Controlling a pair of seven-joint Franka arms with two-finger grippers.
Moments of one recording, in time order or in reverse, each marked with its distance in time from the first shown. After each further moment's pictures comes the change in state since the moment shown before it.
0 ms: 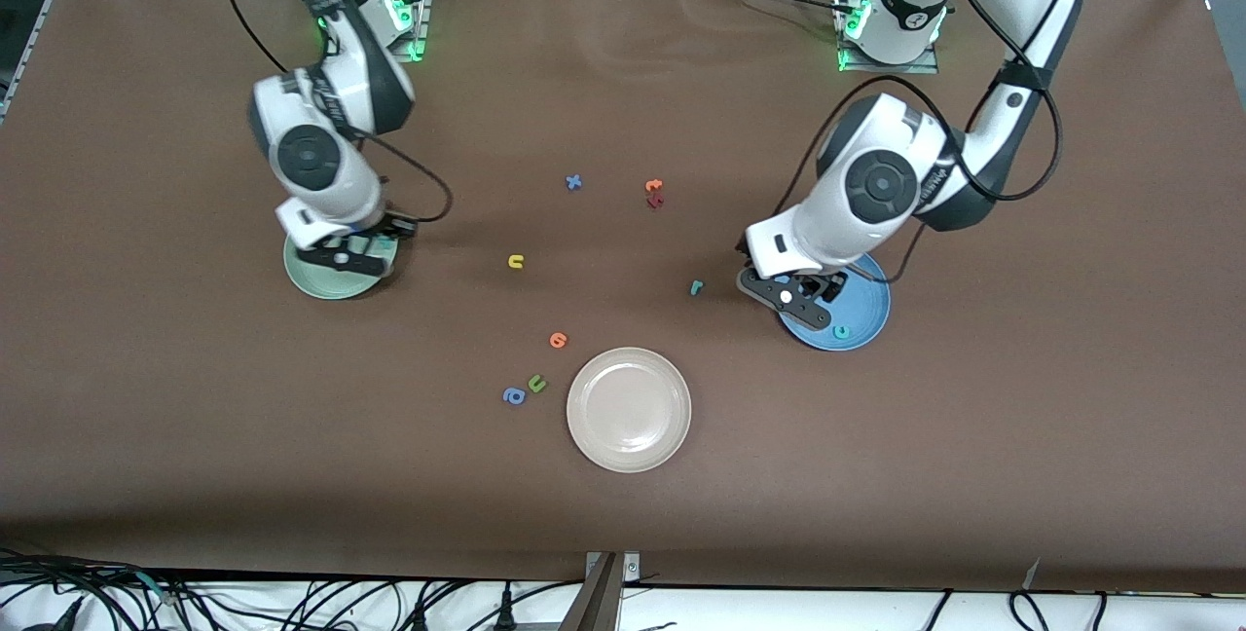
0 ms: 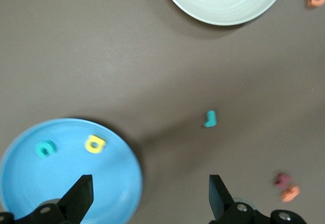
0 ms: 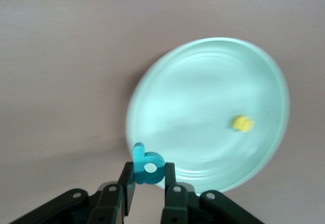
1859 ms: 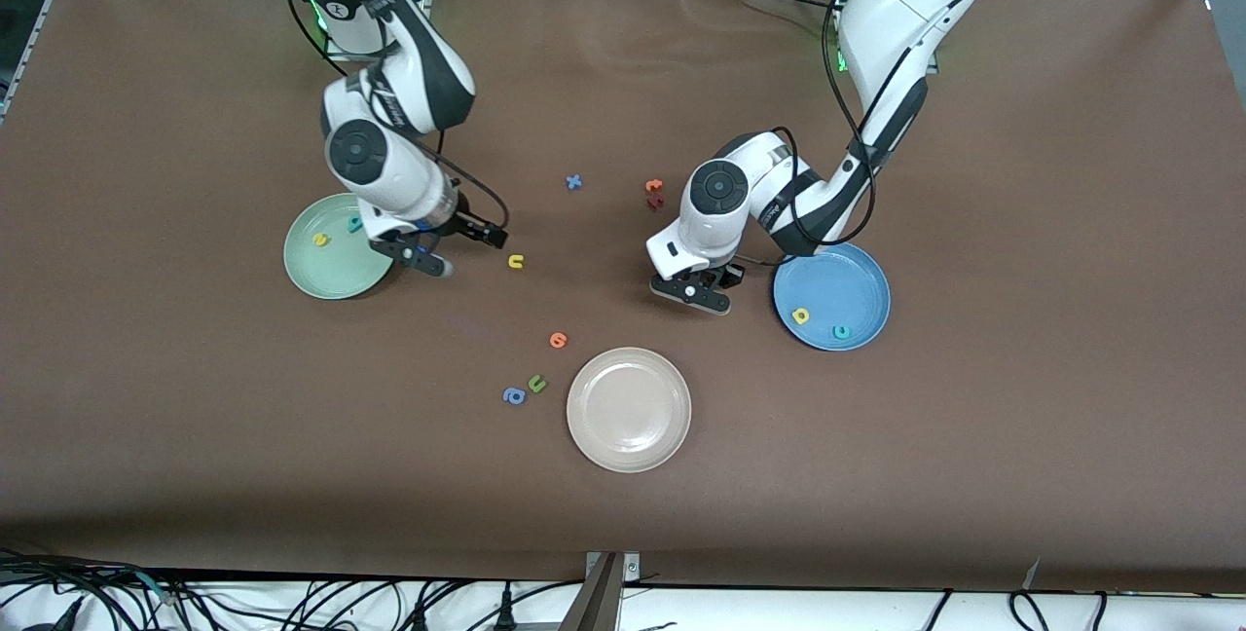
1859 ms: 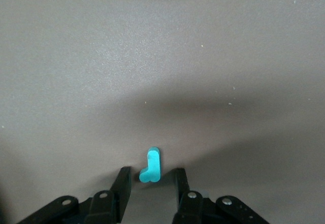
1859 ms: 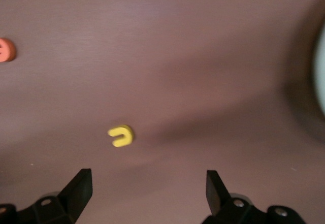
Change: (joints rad) left arm -0.166 0.284 0.006 0.002 0.301 0.269 -0.415; right arm 0.132 0.147 0.118 0.103 0.277 0.228 0.255
